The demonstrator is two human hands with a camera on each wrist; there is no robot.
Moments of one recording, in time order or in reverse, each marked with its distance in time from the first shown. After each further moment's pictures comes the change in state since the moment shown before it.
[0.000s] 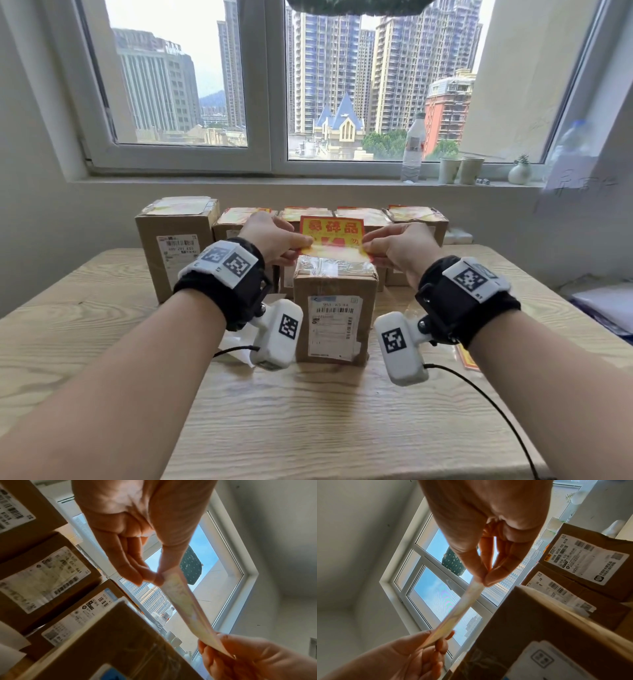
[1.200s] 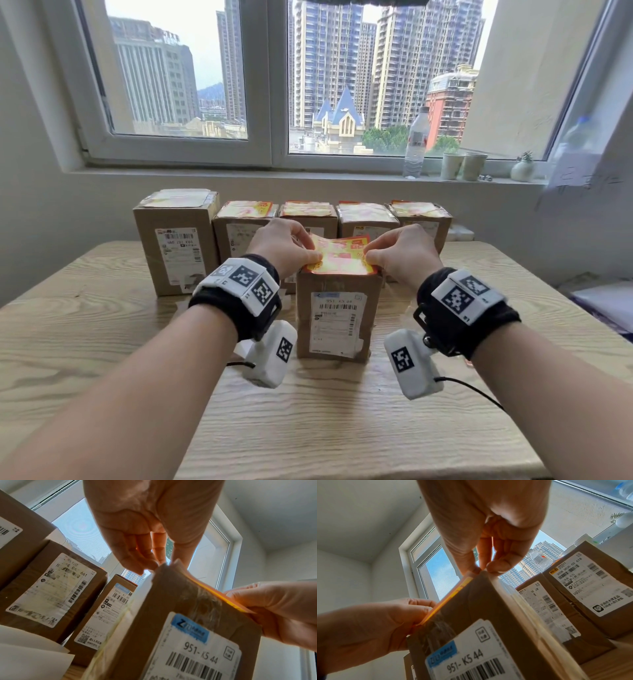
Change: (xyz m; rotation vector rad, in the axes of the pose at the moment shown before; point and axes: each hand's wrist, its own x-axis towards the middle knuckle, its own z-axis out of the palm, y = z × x) left_hand 0.002 -0.023 0.017 0.345 0.034 0.197; right_hand -0.007 0.011 0.007 -0.477 0.085 -0.157
